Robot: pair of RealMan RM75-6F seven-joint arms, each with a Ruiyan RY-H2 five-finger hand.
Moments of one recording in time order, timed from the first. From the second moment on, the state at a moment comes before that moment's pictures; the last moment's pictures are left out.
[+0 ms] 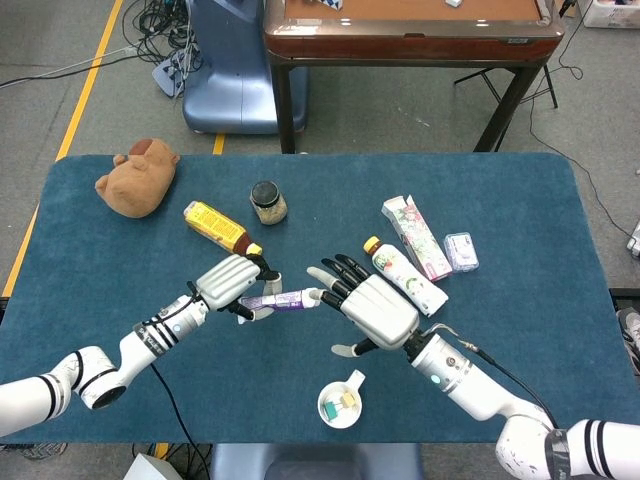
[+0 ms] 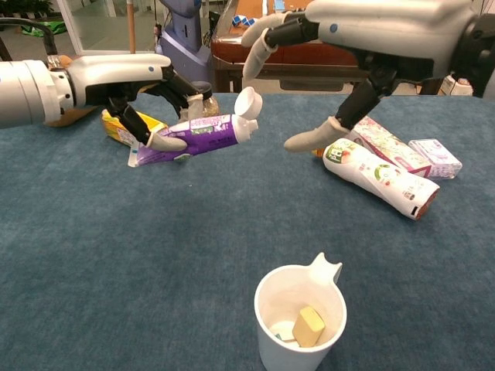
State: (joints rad) left arm -0.92 -1.36 -0.10 -1.40 1.58 0.90 -0.50; right arm 0.70 -1.23 0.22 -1.94 -1.46 0.94 -0.38
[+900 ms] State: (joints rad) left arm -0.91 -1.36 -0.08 -1.38 1.57 0.93 -0.64; right arm 0.73 -1.29 0.17 -1.84 -1.39 0.95 -0.32
